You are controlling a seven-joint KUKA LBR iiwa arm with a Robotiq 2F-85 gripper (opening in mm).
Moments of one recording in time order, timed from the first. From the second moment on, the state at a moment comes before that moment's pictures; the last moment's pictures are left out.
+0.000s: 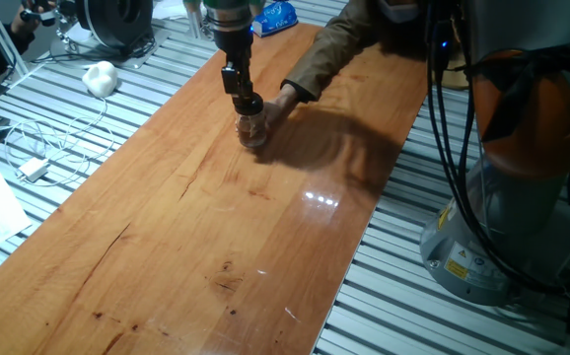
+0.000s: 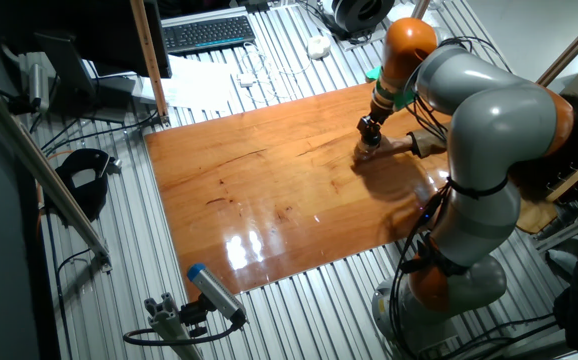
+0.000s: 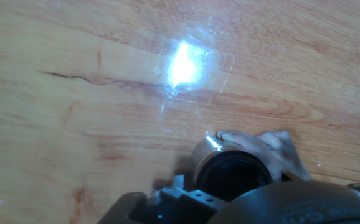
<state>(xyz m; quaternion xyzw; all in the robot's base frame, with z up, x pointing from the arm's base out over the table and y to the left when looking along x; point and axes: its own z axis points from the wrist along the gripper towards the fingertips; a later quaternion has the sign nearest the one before) 0.543 -0.089 0.152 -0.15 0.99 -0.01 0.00</state>
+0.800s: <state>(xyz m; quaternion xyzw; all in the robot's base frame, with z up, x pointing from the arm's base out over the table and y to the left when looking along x) 0.541 -0.094 0.140 -0.15 0.99 0.00 0.01</state>
